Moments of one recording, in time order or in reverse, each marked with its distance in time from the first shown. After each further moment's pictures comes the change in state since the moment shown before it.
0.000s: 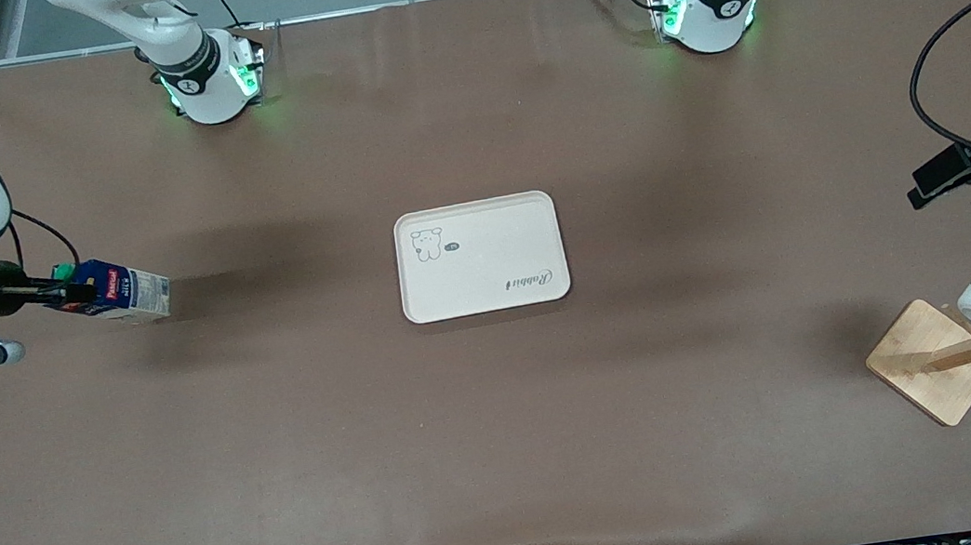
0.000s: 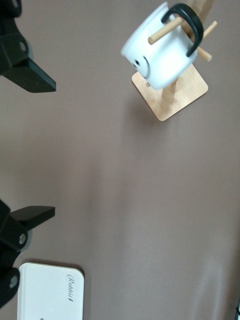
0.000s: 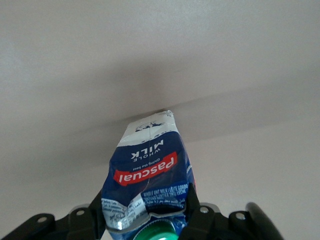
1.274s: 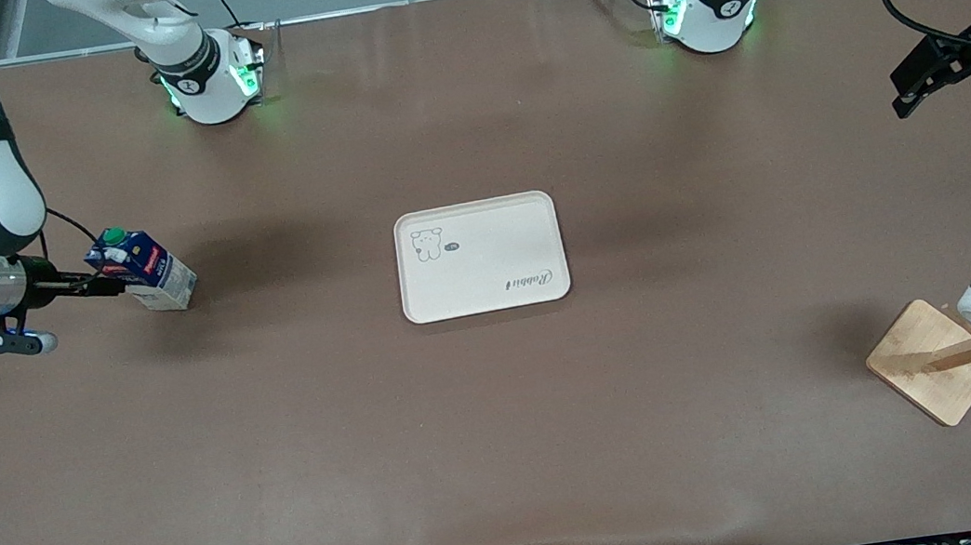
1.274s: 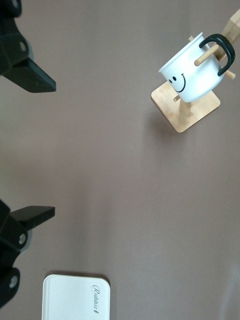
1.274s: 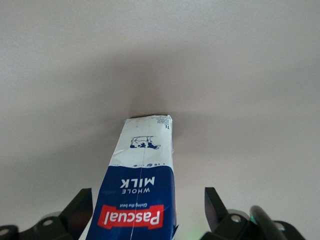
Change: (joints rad) left arm -0.276 -0.267 0.269 -0.238 0.006 0.004 0.014; right arm 0.000 0.000 0.005 -0.077 0.002 0.033 0.009
